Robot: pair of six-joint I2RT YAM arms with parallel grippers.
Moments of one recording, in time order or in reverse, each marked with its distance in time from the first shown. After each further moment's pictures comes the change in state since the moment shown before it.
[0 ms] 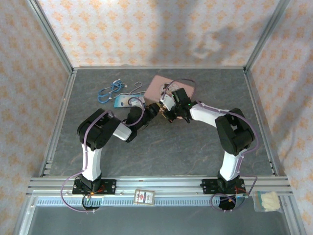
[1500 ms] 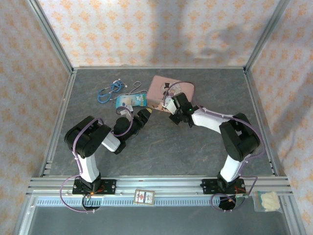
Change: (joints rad) left arm 0.036 -0.177 -0.322 0.226 0.063 -0.141; right arm 0.034 -0.089 -0.090 0.003 0.336 -0.137
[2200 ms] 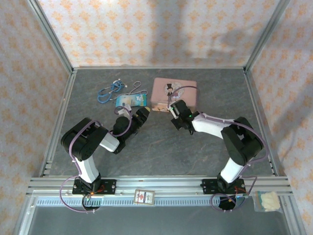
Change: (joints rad) left arm -0.001 -0.053 -0.001 -0.070 -0.079 0.041; right arm 0.041 -0.077 -0.124 -0.018 0.188 0.251
